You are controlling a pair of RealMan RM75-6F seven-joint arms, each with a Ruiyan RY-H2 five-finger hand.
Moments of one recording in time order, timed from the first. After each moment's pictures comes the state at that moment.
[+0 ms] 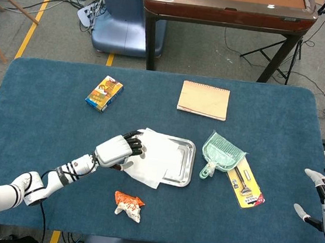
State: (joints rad) left arm -0.93 -1.56 0.05 -1.13 1.72 1.10 -0.33; right arm -0.01 -1.00 0.05 -1.68 -1.60 1.62 0.02
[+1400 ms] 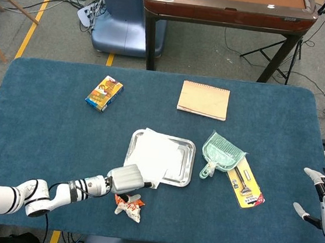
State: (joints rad) left arm -1.04 -1.45 0.07 -1.51 1.68 0.77 0.02; right arm 0.00 -1.00 0.05 -1.68 -1.57 1.59 0.01
